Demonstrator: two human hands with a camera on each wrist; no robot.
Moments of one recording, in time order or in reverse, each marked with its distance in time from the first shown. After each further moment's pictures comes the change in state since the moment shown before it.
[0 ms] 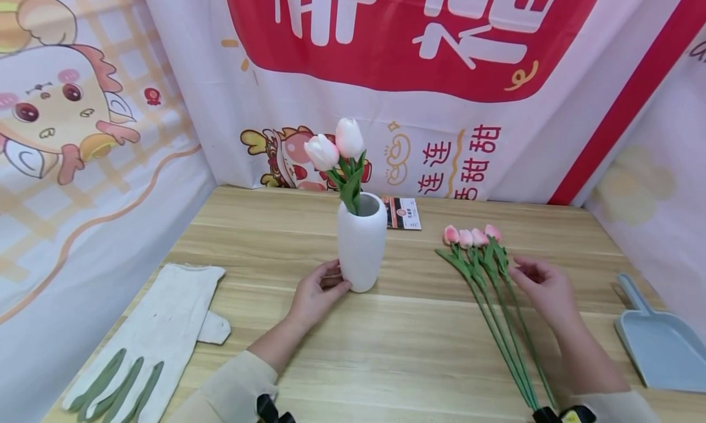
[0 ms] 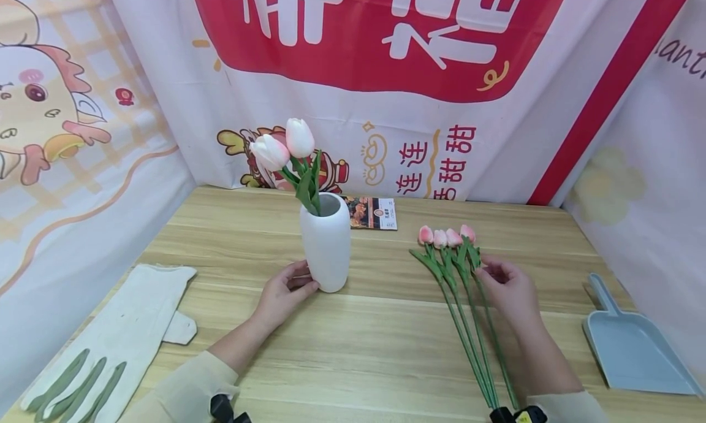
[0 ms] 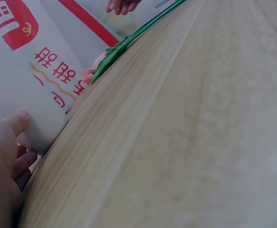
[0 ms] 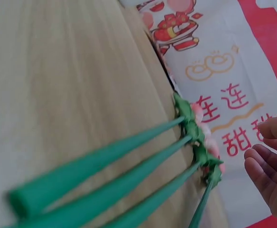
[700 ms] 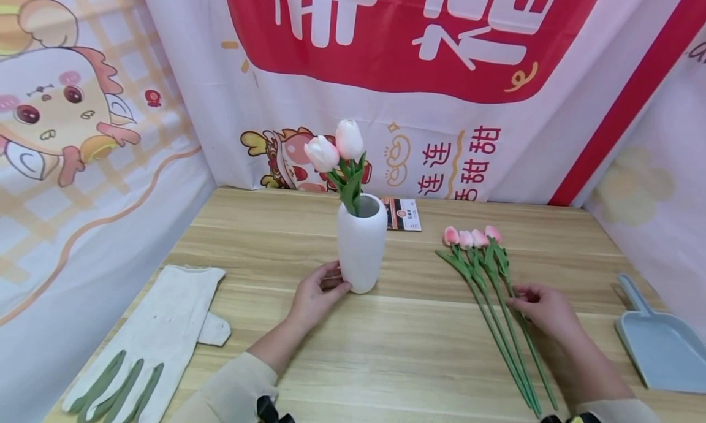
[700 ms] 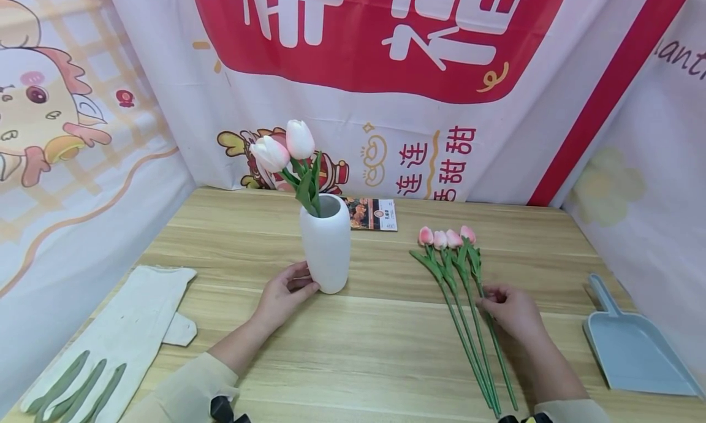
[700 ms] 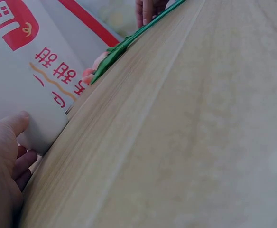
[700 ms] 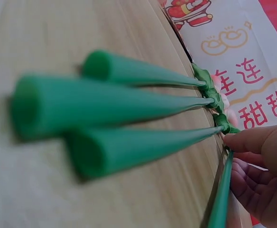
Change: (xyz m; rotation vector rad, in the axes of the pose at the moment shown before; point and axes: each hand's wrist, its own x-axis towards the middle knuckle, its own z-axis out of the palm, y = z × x) left_hand 0.002 -0.004 0.000 -0.009 -0.005 0.018; right_hand -0.001 0.037 0.001 -0.200 -0.257 0.150
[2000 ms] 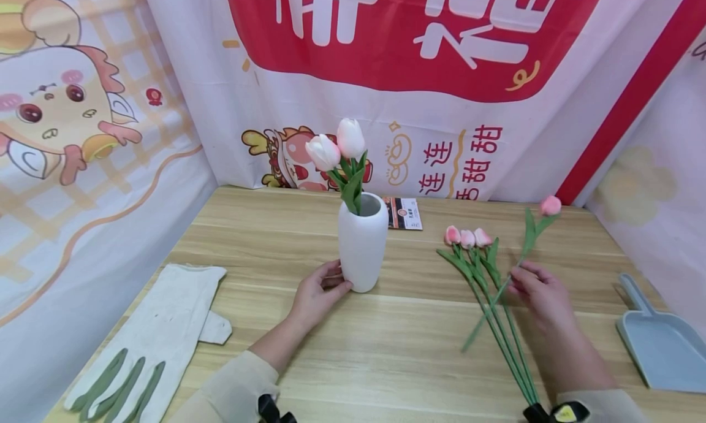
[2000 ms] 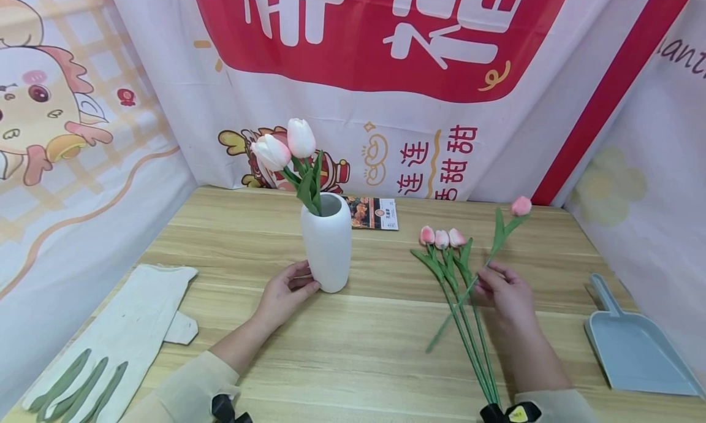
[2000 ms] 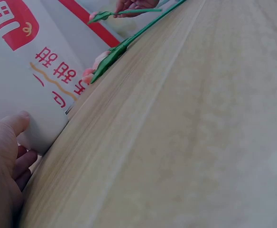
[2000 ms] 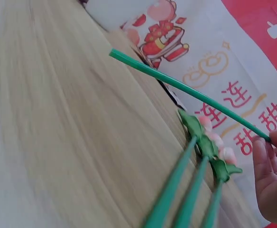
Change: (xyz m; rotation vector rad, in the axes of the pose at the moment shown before) left_hand 0.001 0.000 0.000 0.015 -0.002 -0.013; right_hand 0.002 -0.030 0.004 1.164 0.043 0.049
